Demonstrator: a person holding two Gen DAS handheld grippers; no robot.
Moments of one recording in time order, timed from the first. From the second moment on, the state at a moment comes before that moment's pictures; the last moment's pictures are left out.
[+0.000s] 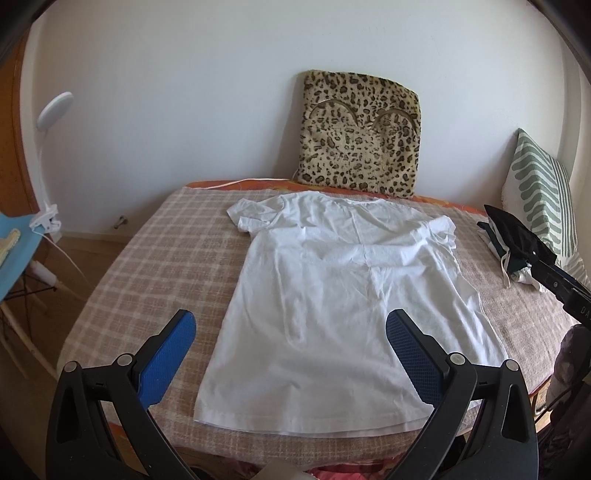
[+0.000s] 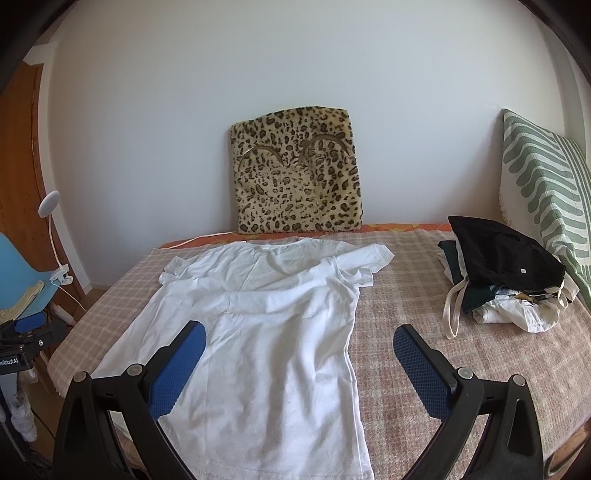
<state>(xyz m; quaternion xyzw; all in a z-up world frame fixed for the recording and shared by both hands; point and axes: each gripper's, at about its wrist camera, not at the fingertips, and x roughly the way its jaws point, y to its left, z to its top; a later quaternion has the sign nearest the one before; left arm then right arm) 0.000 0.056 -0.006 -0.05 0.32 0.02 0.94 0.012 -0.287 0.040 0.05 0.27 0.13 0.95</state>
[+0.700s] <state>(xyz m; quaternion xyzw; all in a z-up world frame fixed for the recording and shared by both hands) 0.011 0.133 -0.077 -0.14 0.42 -0.01 0.90 0.078 -0.218 0.085 0.03 0.27 0.22 0.94</state>
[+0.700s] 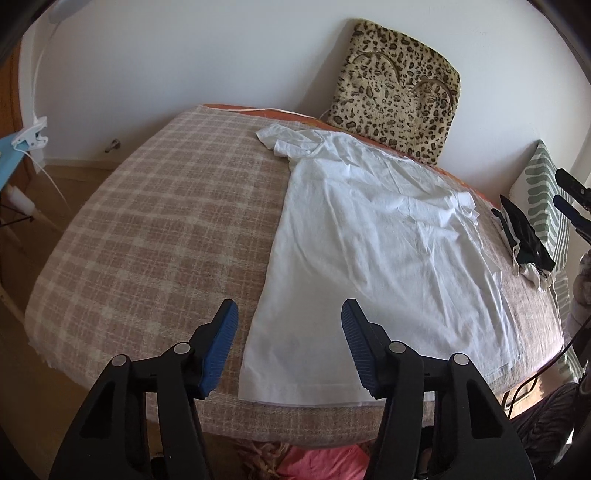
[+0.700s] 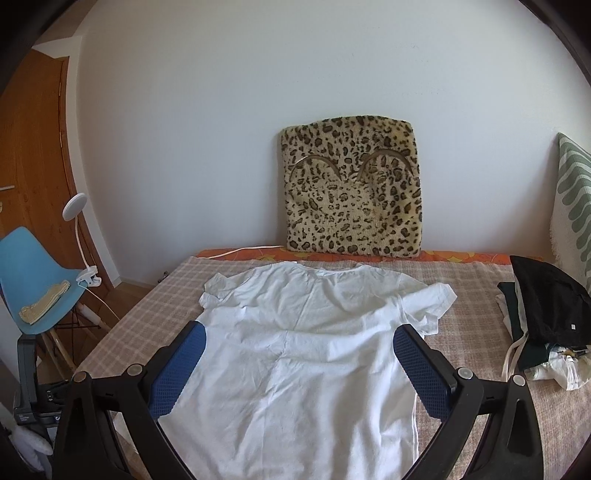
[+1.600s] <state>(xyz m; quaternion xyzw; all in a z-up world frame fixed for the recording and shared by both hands) 0.021 0.149 -0.115 -0.18 0.48 -0.03 0.86 0.278 0.007 0.054 -0.01 0.42 0.34 0.84</state>
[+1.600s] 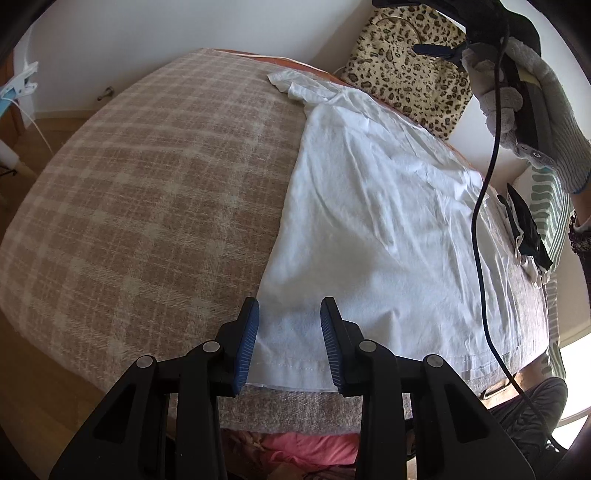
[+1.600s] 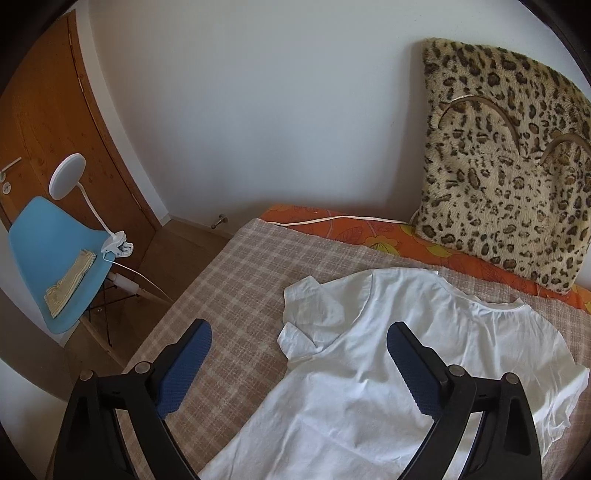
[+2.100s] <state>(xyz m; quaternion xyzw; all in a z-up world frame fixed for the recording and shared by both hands) 0.028 0.145 -0.119 -0.18 0.48 -0.03 0.86 0.335 0.122 -0.039 -0.10 0.48 0.33 0.81</state>
